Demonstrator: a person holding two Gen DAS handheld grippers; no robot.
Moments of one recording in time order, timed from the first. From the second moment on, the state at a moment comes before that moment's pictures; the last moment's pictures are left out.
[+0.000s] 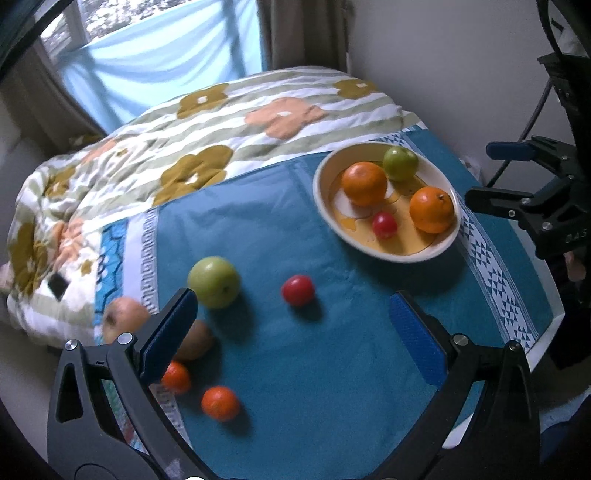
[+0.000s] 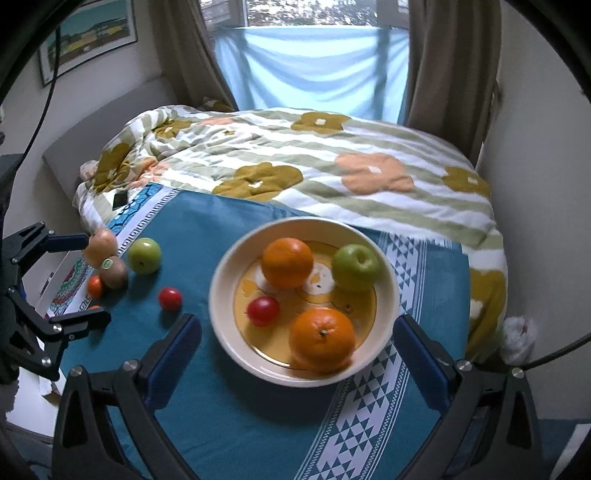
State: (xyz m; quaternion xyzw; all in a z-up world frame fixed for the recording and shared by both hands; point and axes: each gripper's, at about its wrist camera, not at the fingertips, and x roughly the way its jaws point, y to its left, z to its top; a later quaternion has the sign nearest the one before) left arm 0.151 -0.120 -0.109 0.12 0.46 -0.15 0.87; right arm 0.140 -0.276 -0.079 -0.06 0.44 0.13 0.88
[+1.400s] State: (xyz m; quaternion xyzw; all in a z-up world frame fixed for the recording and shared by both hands) left arm 0.207 0.089 -0.185 0.15 0.52 -0.23 0.81; right arm 0.160 -0.067 -0.136 0.02 0.50 0.09 0.86
